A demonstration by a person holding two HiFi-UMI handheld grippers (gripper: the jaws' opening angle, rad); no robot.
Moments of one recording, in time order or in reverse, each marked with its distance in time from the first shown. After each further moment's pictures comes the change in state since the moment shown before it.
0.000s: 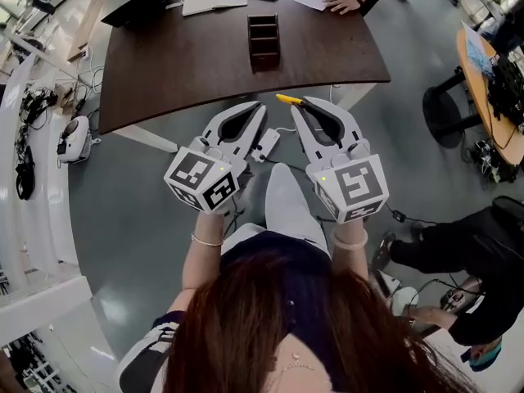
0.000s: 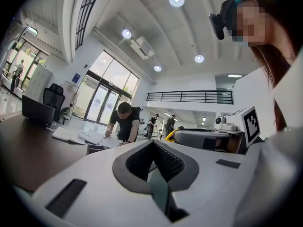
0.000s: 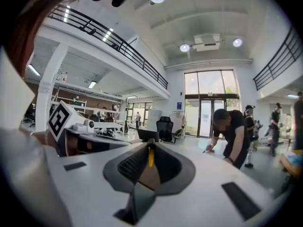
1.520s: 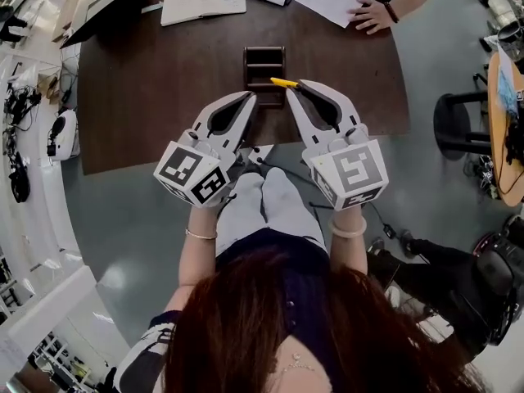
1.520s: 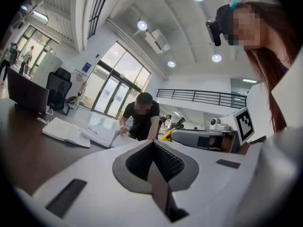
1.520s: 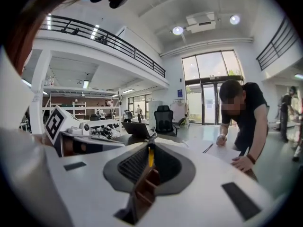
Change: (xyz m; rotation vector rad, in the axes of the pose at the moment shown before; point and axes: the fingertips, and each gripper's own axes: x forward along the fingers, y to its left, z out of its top) left arm 0.182 0.216 -0.005 -0.125 0.052 0.076; right arm 0.240 -0.173 -0.043 0.110 0.111 0.079
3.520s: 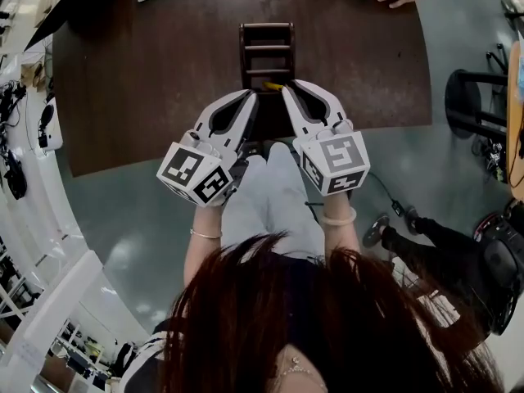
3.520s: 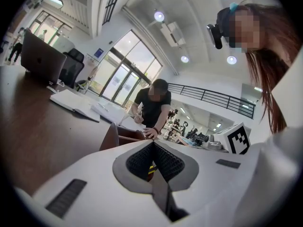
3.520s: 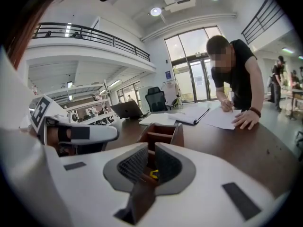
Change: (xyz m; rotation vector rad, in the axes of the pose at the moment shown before) left arm 0.009 0.058 -0.088 -0.147 0.096 0.047; right arm 0.063 -0.006 -0.142 0.214 0.171 -0.046
